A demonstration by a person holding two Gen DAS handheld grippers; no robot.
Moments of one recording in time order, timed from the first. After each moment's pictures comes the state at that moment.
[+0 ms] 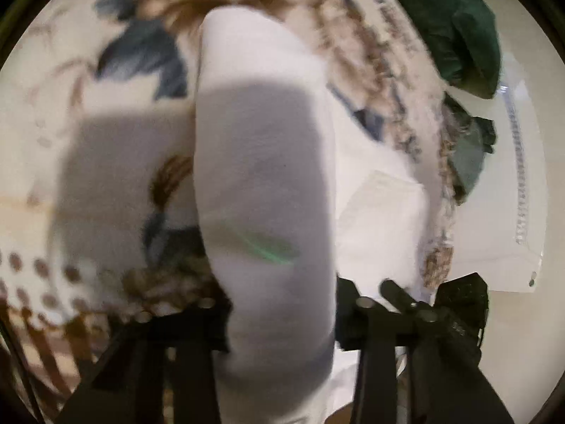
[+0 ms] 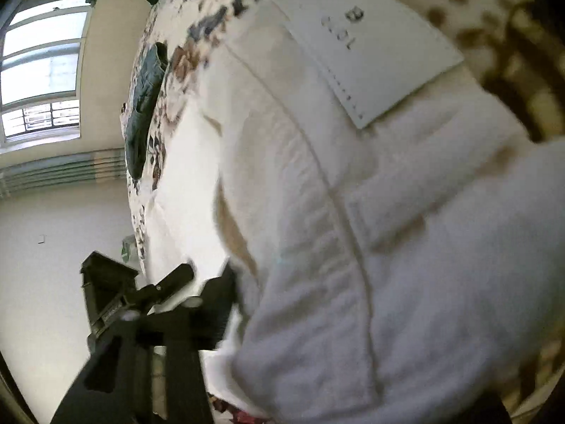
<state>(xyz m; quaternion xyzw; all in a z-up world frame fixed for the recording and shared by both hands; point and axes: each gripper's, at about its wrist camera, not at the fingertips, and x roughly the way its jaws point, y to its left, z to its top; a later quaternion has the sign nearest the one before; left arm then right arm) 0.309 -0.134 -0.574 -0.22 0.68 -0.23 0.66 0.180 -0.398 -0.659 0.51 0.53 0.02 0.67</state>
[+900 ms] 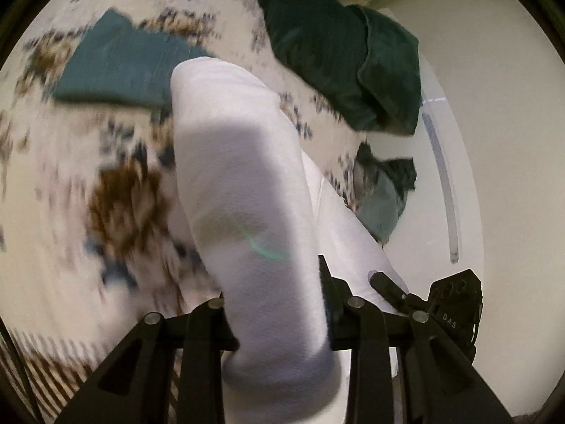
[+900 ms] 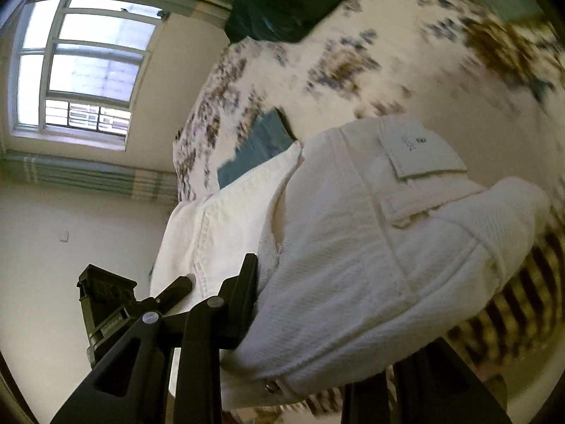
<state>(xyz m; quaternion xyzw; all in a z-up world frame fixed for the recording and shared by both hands) 0.461 -0.126 -0.355 -0.23 0.59 -0.31 0.71 0.299 -0.440 -0.405 0.49 0.43 0.03 0.76</state>
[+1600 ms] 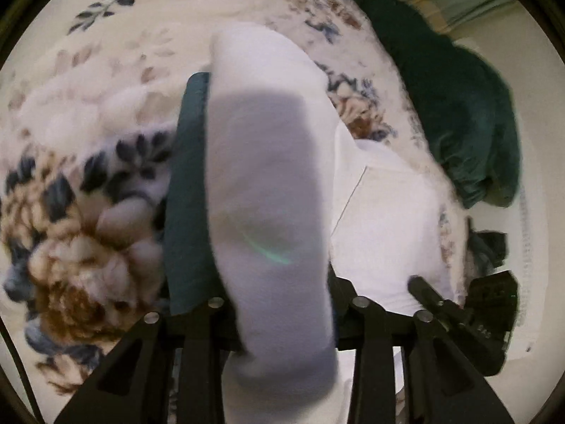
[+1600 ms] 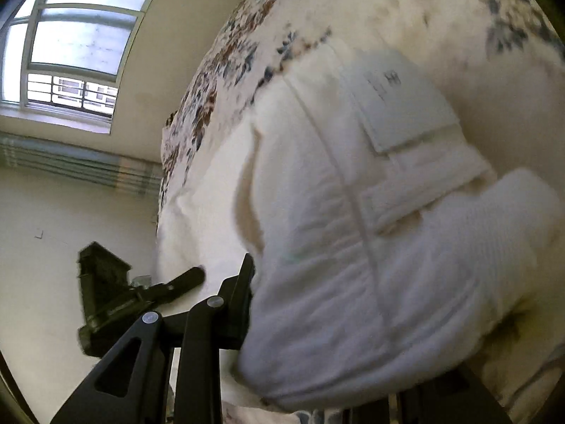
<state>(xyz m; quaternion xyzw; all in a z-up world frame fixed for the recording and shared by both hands) 0.788 0.016 -0.566 -0.19 0.61 -0.24 0.73 0.691 -0.300 -0.612 0.46 0.45 0.08 0.76</state>
